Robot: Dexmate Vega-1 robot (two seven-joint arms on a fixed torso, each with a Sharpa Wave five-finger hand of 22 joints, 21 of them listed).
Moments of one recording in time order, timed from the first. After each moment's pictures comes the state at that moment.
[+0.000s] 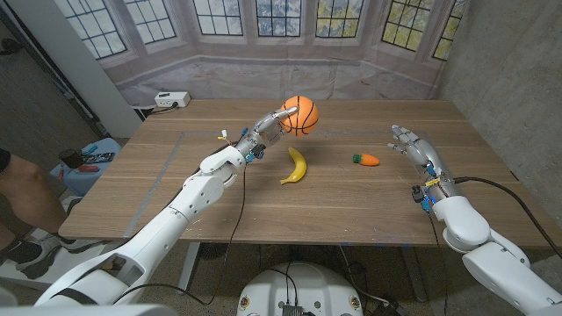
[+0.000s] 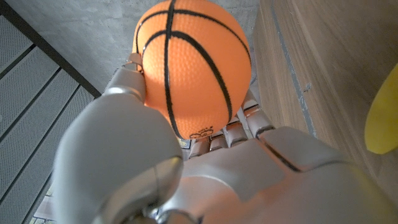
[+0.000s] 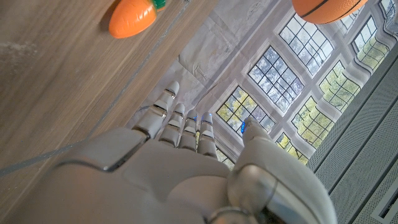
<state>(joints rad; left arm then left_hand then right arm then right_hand) 0.80 0.43 0.44 -1.50 -0.88 -0.05 -0.34 1.05 -0.01 0.37 -0.16 0.24 0.21 0.13 0.54 0.37 0.10 0.07 0.75 0.70 0.27 0.08 0.43 0.39 0.45 0.12 0.50 0.19 -1.47 -0.69 -0.04 -1.93 0.26 0.23 -0.28 0.41 0.17 0.34 -0.05 0.18 0.21 -0.01 0.20 0.19 0.14 0.04 0.20 0.20 0.13 0.00 0.22 0.22 0.41 0.03 0.20 0.17</state>
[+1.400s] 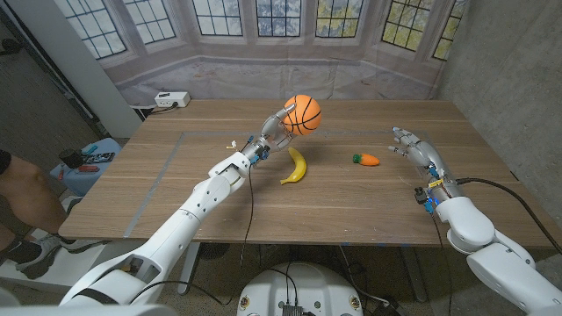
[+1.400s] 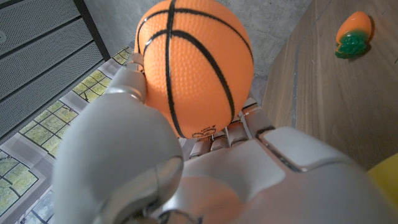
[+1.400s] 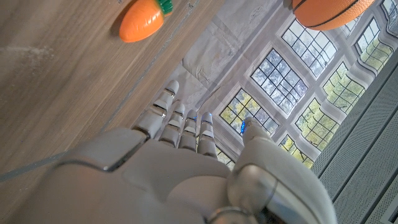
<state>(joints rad) 0.80 0.32 0.39 -1.42 -1.09 0.09 -0.44 1.06 -0.02 0.39 -0.17 0.25 0.21 0.17 0.52 0.37 0.05 0.14 0.68 0.64 0.29 0.10 0.39 0.36 0.51 0.08 0.53 0.18 -1.48 -0.70 -0.02 -1.92 0.29 0.23 -0.25 0.41 0.17 0.34 -0.05 0.18 0.21 -0.01 0.20 0.19 0.14 0.04 0.20 0.20 0.13 0.00 0.22 0.22 0.42 0.04 0.20 0.17</state>
